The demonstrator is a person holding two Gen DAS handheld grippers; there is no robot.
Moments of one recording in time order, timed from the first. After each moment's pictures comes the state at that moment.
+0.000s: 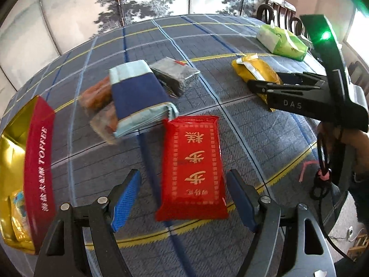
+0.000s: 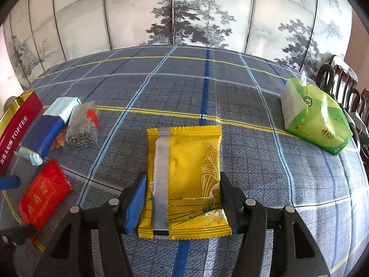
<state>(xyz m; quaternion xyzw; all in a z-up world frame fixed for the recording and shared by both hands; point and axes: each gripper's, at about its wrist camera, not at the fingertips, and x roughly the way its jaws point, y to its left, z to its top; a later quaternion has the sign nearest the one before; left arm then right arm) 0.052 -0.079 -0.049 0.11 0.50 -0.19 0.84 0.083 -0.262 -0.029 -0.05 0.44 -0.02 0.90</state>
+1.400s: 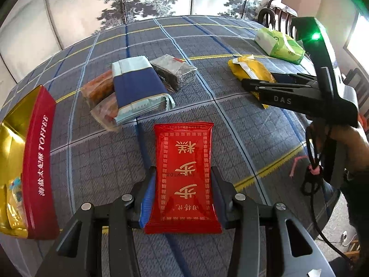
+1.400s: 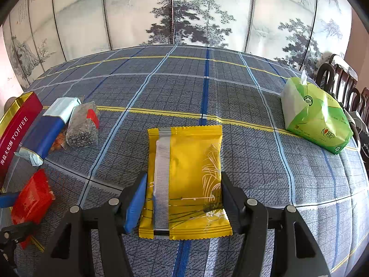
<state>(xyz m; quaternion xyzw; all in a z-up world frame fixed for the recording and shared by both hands) 0.033 -0.070 -0.042 0.09 0.50 -0.19 0.84 0.080 -0.262 -0.029 -0.05 0.44 -0.02 0.90</state>
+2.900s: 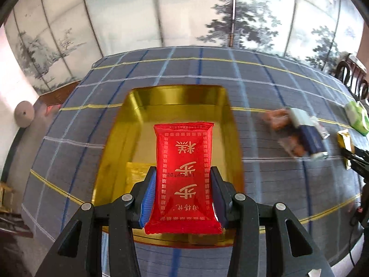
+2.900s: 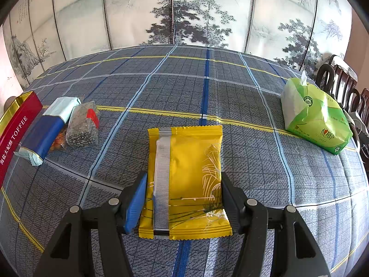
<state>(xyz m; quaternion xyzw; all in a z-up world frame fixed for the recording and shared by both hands) 0.062 0.141 0.012 0.02 0.47 0.04 0.88 0.079 -0.261 -0.030 -0.05 0.44 -0.02 0.90</state>
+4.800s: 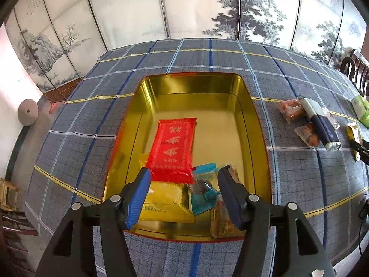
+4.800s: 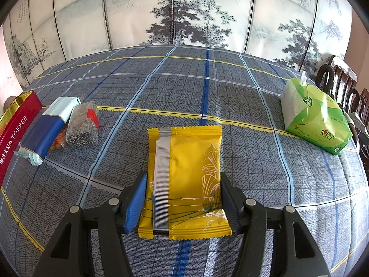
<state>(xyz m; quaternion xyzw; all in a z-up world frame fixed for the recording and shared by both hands) 0.053 0.155 0.003 0.03 0.48 0.05 0.88 0.079 -0.261 -0.030 -0.05 0.44 -0.02 0.90</state>
